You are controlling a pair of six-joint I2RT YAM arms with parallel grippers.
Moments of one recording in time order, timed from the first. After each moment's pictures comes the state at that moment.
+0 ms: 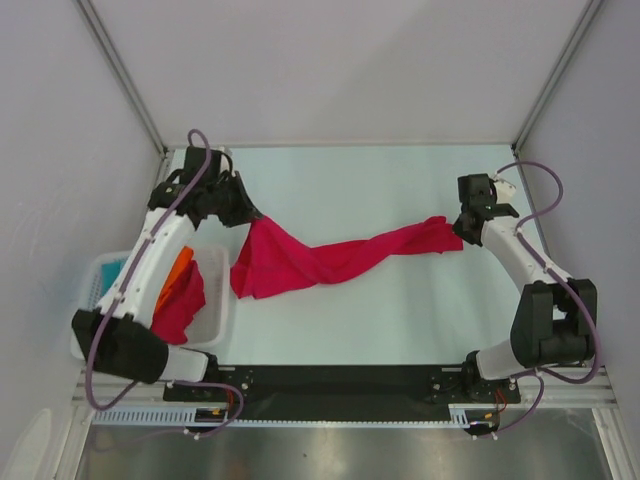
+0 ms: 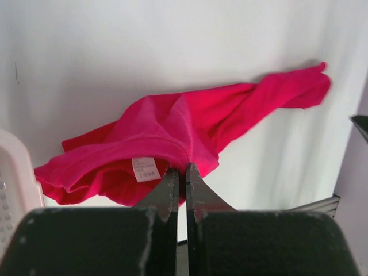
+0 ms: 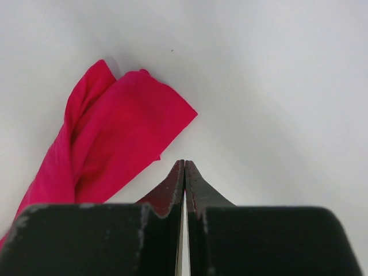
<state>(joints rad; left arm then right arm) -0.22 1.31 1.39 -0.89 0.21 -0.57 0.09 1.47 1.07 -0.58 0.41 0.64</state>
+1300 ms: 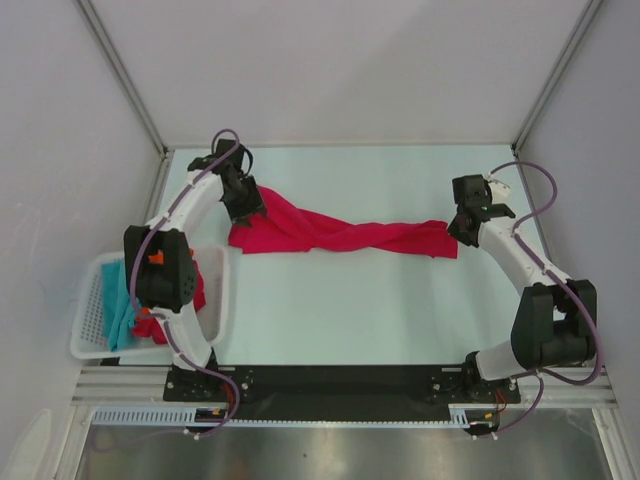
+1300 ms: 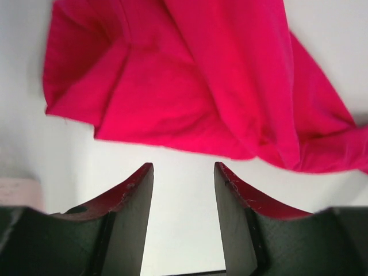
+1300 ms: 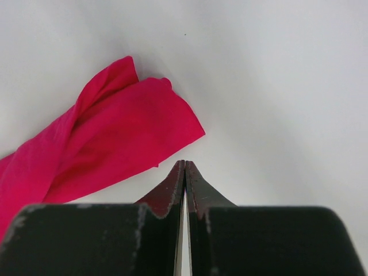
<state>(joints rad) -0.15 1.89 1.62 -0.92 0.08 -0.56 0.13 1.45 1.07 -0.61 0.40 0.64</state>
